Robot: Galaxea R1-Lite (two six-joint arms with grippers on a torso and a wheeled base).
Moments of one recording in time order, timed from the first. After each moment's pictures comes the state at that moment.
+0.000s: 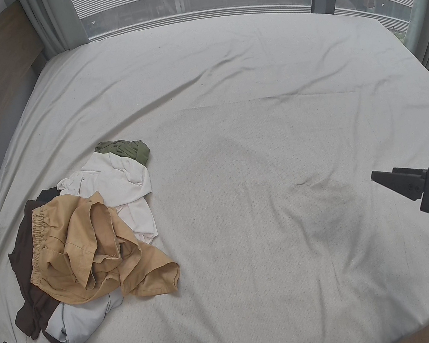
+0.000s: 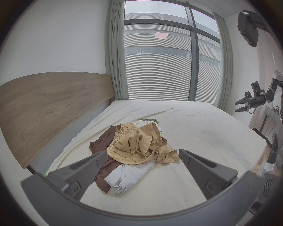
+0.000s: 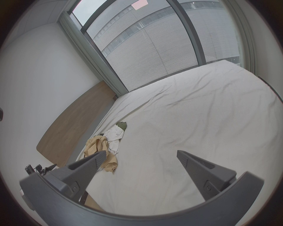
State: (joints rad) left arm 0.01 0.02 -0.02 -0.01 0.00 0.00; right arm 0.34 1.23 -0.47 -0.56 0.21 0.33
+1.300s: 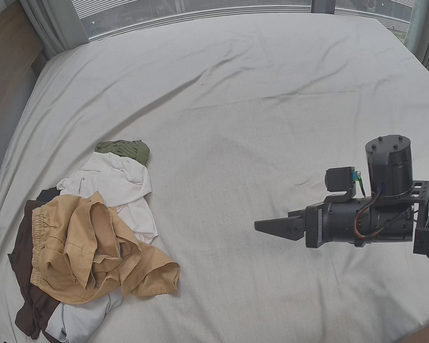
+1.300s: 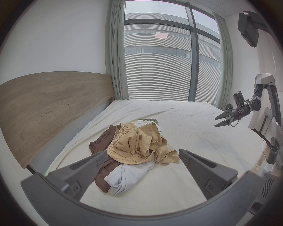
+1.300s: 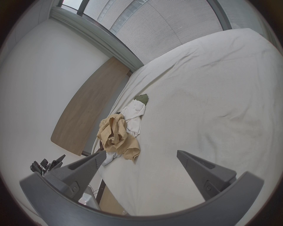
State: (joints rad) left arm 0.00 0.02 -0.02 -0.01 0.00 0.00; right arm 0.65 1.77 -0.70 -0.73 0.22 0.44
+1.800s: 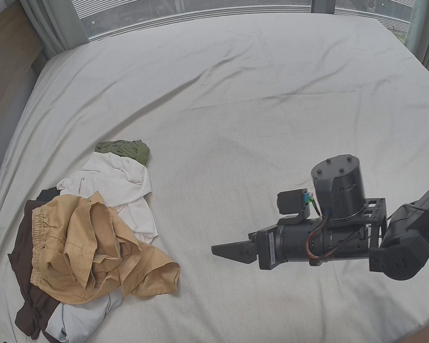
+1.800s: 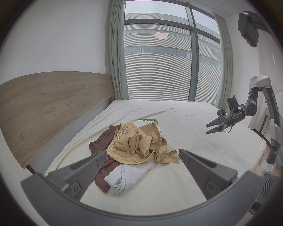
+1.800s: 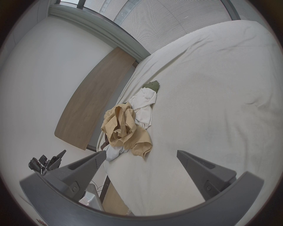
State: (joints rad) left arm 0.00 0.02 -0.02 -0.01 0.00 0.00; right arm 0.75 1.96 -0.84 -0.75 0.22 0.45
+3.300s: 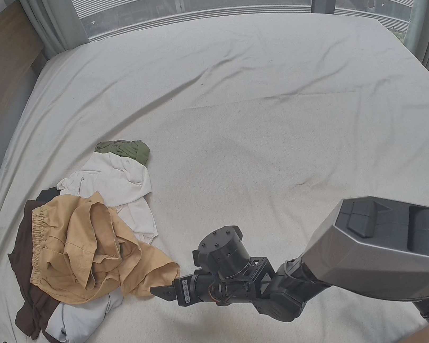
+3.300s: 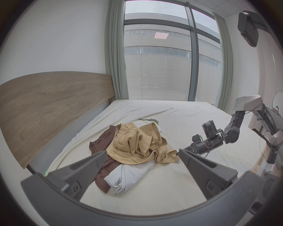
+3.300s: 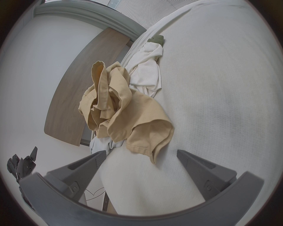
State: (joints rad) left arm 0.00 0.02 -0.02 -0.01 0.00 0.00; right arm 0.90 2.51 -1.35 -0.70 0.15 0.58
